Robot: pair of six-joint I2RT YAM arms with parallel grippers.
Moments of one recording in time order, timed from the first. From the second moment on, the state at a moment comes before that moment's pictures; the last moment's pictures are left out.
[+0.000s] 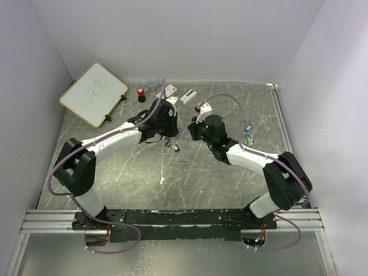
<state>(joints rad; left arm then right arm) -0.70 1.68 1.25 -0.26 0.03 -0.38 0.60 1.50 0.77 0.42 0.02 0.15</state>
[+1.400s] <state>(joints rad) -0.70 1.68 1.19 -0.12 0.03 -0.37 0.46 1.60 0.85 0.35 -0.42 0.55</state>
